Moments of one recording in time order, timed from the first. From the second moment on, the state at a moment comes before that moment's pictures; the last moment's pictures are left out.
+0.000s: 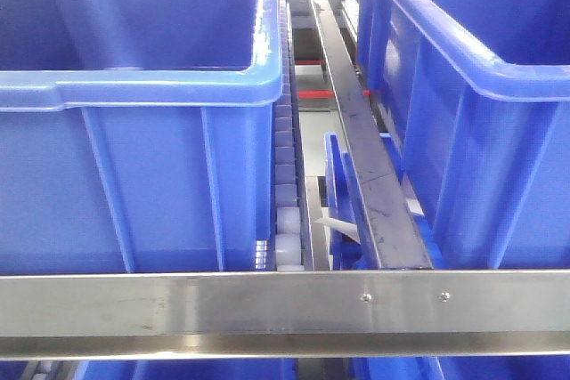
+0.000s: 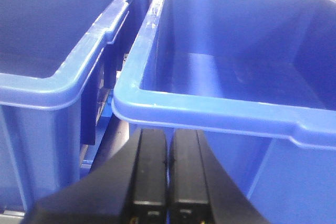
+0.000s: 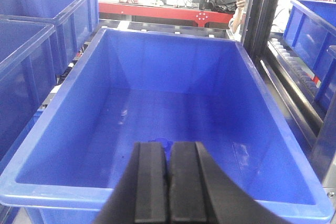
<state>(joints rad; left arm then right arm) 0.04 -0.01 0.01 0.01 0.11 -0.12 0.02 0.03 -0.52 -0.03 0.57 0.00</state>
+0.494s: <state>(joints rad) 0.04 -0.01 0.01 0.01 0.11 -0.12 0.02 0.03 -0.37 0.07 0.43 0.00</state>
